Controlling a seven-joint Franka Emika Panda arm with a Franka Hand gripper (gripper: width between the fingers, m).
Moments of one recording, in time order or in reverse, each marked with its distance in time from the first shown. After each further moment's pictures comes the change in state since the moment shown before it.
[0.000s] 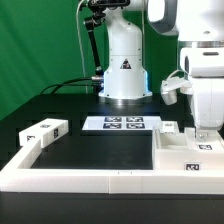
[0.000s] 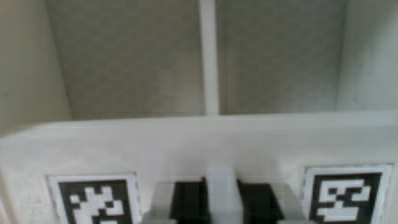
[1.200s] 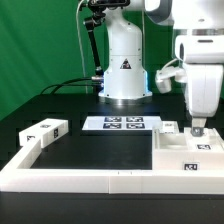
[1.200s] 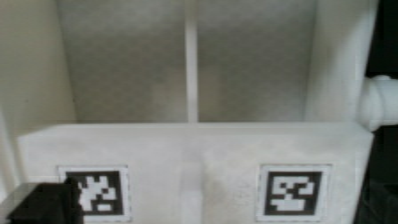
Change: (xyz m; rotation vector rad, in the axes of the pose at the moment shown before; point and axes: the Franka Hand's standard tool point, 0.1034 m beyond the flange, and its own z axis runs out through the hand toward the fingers) arm -0.014 -0.019 -0.026 -0.026 -0.018 -0.018
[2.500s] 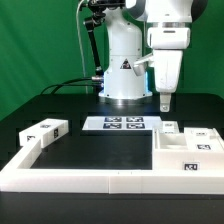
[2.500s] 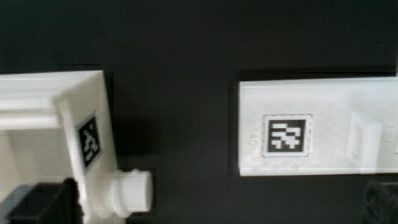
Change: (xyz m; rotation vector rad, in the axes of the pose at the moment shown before) arm -0.042 -0.113 0.002 -0.018 -0.004 0.013
